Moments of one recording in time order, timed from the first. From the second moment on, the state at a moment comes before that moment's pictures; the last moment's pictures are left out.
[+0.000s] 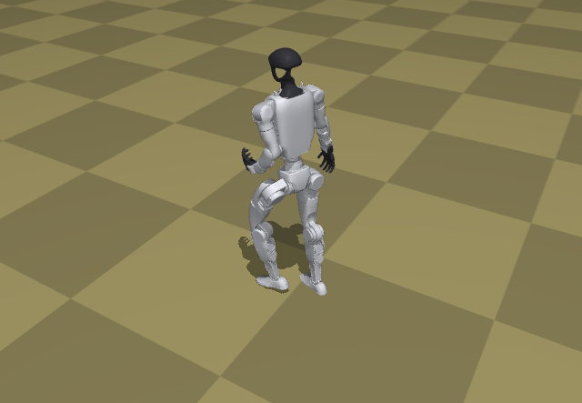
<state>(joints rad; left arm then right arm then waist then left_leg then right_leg) 0.24 -0.08 0.04 0.56 -0.18 -0.48 -0.44 -0.16 -0.32 -0.54 1.48 -0.52 -0.04 0.02 -0.03 -0.05 -0.06 -0.47 0.05 0.33 0.56 0.01 0.09 -0.04 -0.01 -0.07 0.04 -0.04 -0.08</state>
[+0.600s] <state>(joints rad) 0.12 -0.08 0.04 0.56 -0.24 -0.46 -0.36 0.24 -0.07 -0.59 1.66 -0.48 -0.15 0.11 -0.09 0.08 -0.11 -0.16 -0.05 0.15 0.11 -0.20 0.20 -0.36 0.08 0.07 0.64 0.08 0.15</state>
